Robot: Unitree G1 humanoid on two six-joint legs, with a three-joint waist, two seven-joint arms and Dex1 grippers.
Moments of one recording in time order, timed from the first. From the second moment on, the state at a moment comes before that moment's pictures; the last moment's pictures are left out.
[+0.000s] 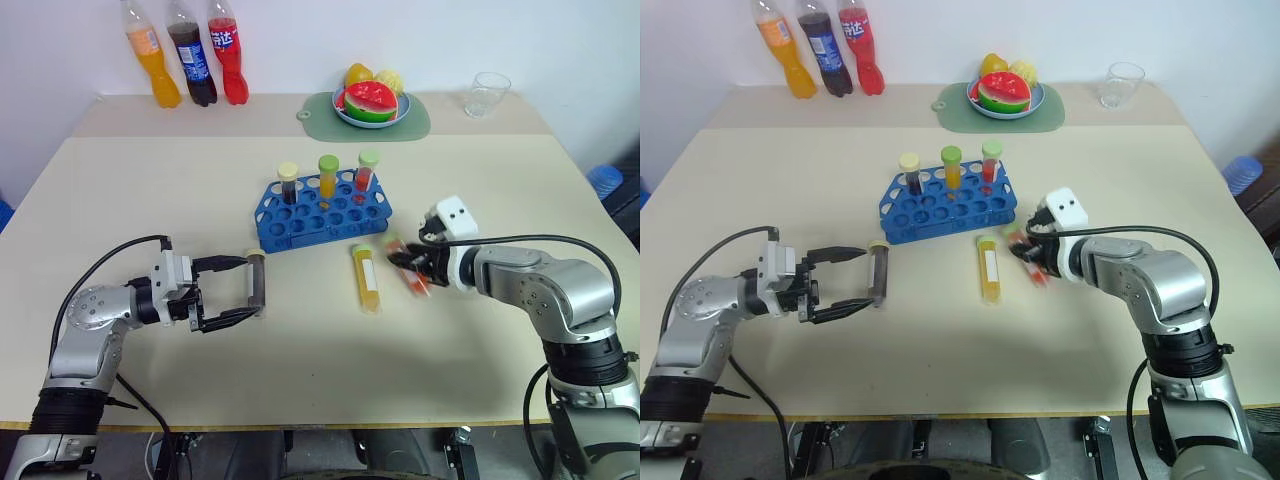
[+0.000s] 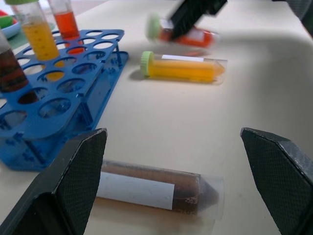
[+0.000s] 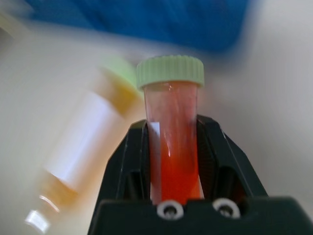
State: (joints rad) left arm -0.14 0.65 0.11 0.07 -0.47 -0.06 -1.26; right arm -0.47 -0.57 0.00 -0.31 0.56 0.91 0.57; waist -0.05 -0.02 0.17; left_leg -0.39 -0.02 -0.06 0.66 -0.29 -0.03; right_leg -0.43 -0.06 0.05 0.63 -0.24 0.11
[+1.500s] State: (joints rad) left arm -0.13 0.65 0.22 0.02 -0.53 0.05 -1.10; right arm -0.75 -0.07 -0.17 1.07 0.22 -0.75 0.52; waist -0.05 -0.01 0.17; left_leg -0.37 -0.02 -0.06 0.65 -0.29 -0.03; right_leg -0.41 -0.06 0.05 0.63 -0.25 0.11
